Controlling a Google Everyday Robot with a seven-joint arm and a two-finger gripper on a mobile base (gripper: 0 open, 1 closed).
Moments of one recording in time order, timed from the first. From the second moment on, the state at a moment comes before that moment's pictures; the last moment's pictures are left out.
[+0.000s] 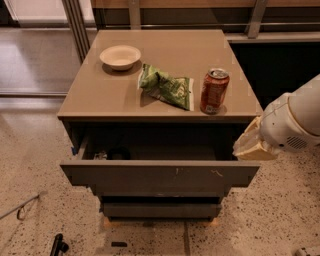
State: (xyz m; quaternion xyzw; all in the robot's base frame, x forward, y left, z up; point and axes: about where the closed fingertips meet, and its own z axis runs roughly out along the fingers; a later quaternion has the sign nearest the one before) arm 0.427 -0.190 0.854 -0.60 0.77 0.07 0.21
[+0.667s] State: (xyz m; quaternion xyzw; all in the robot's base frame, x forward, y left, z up) arm 0.427 -0.188 0.852 -0.60 0.77 0.07 0.22
